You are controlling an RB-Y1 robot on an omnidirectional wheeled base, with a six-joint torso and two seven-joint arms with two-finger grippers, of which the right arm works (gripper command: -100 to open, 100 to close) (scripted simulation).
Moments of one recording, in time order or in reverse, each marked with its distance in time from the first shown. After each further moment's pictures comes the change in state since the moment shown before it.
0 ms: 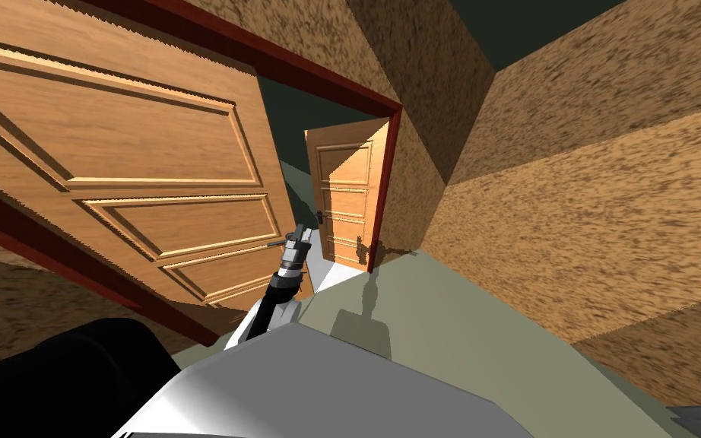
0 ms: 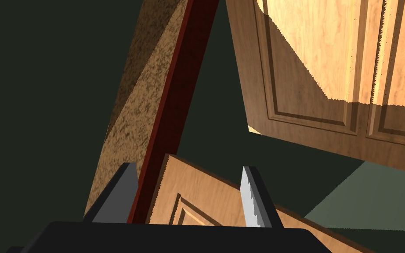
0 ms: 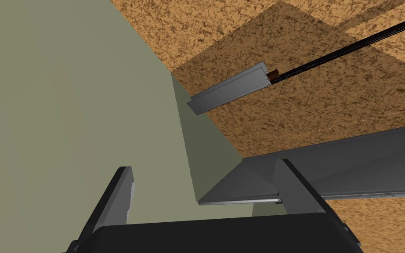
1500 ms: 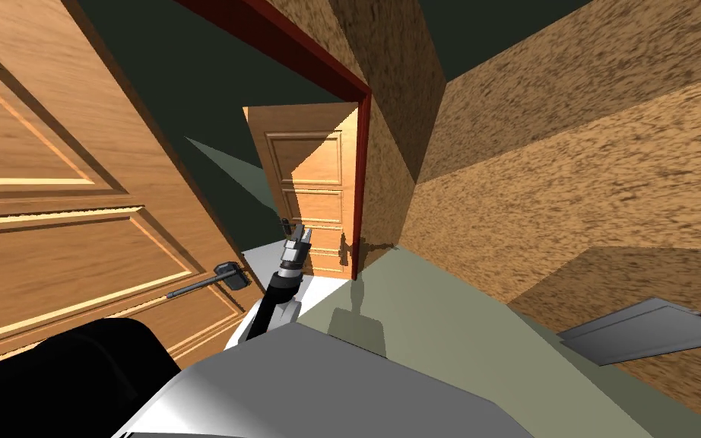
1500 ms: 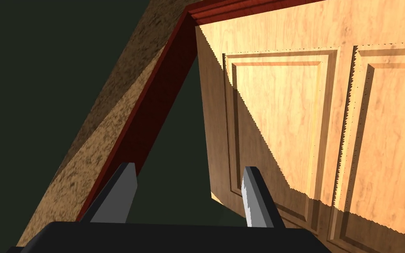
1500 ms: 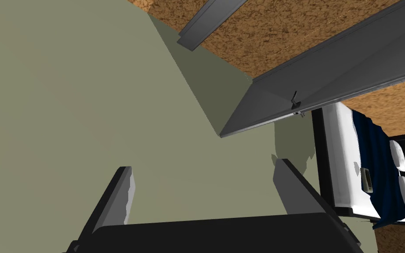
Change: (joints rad) arm 0.181 -0.210 -0.075 -0.026 -0.245 0.203 -0.211
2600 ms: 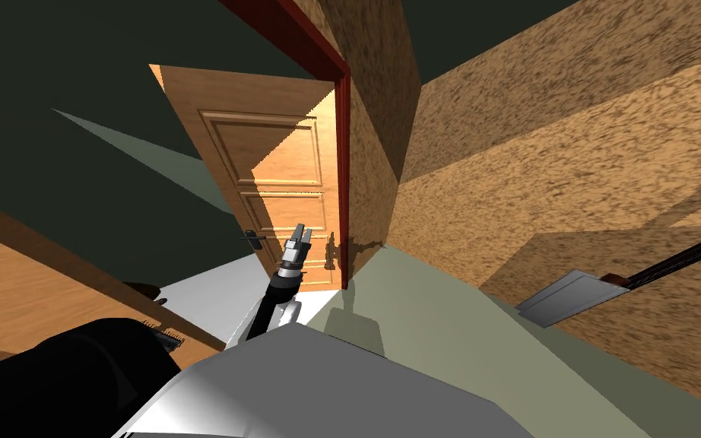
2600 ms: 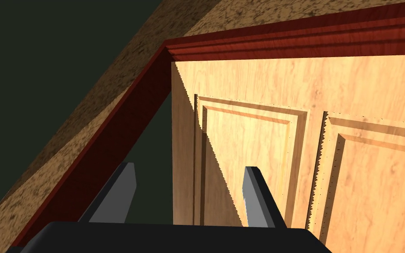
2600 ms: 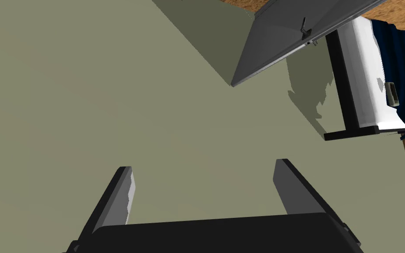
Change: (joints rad) arm 0.102 -0.133 -0.049 -0.010 -0.161 0.157 -0.140
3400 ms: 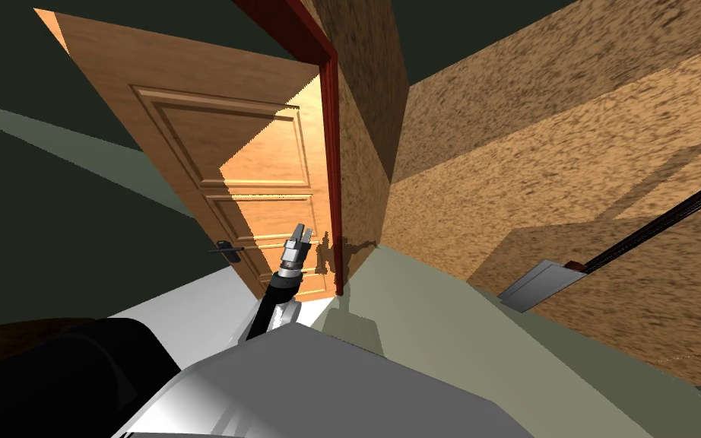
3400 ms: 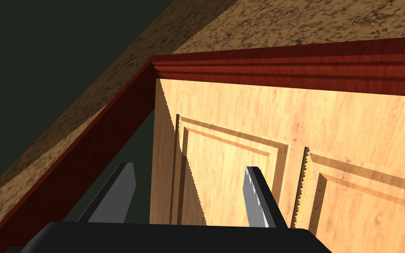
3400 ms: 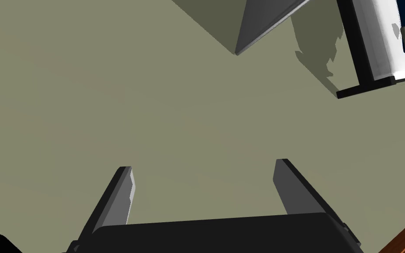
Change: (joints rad) arm 0.052 -0.083 0.003 -0.004 -0.119 0.066 -0.065
